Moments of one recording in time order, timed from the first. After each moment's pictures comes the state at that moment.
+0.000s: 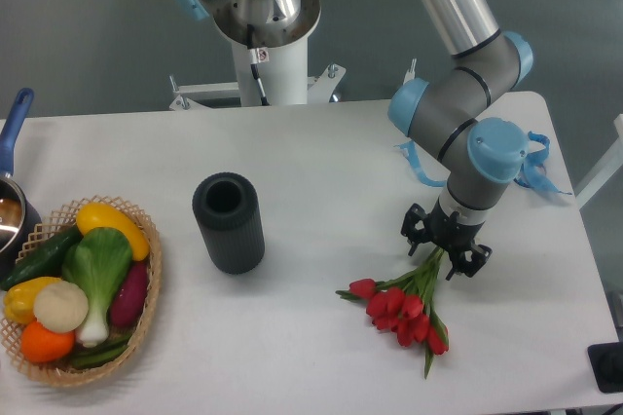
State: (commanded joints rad) arm 2.73 -2.14 -1.65 -0.87 1.37 1.35
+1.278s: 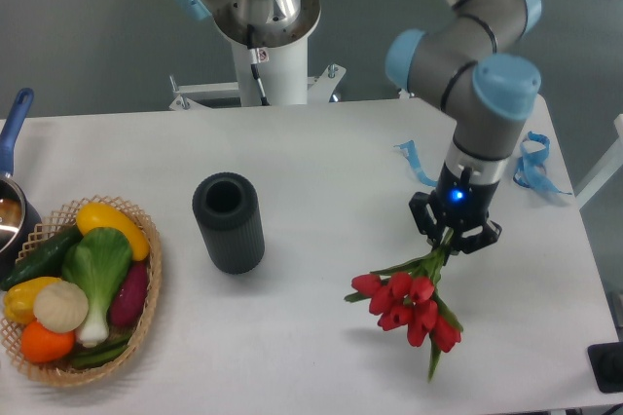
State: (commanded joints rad) arm 2.73 -1.86 -1.64 -0.87 1.03 1.06
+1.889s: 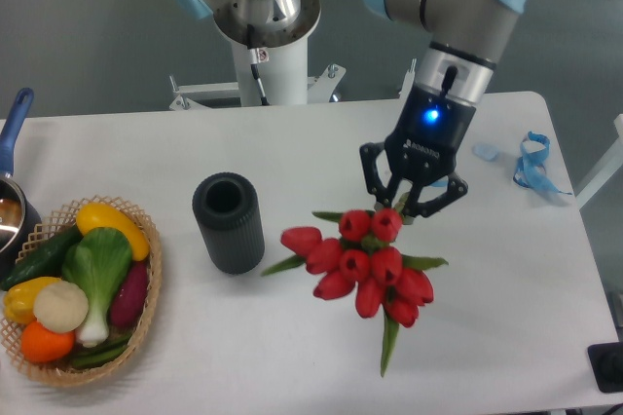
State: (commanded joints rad) arm 2.74 -1.75 -1.66 -0.87 0.68 1.01
